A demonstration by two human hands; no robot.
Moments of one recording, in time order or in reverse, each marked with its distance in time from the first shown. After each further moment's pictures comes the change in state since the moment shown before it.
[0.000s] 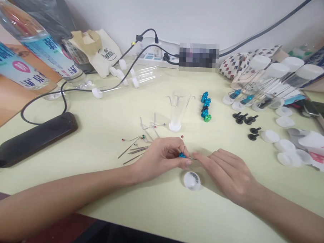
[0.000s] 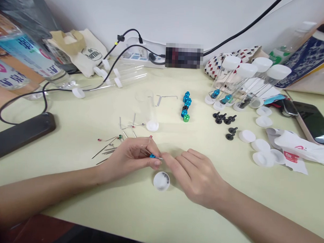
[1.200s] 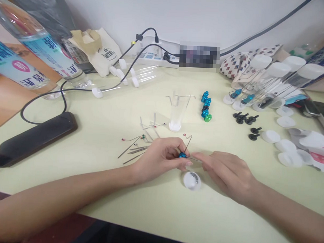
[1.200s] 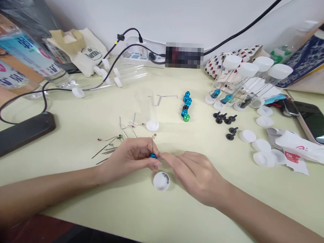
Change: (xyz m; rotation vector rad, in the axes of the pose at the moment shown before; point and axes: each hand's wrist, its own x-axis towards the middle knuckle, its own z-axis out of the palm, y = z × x) left_hand -0.002 0.000 0.000 -0.024 -0.009 -0.075; right_hand -0.001 0.004 0.001 0.231 -0.013 0.062
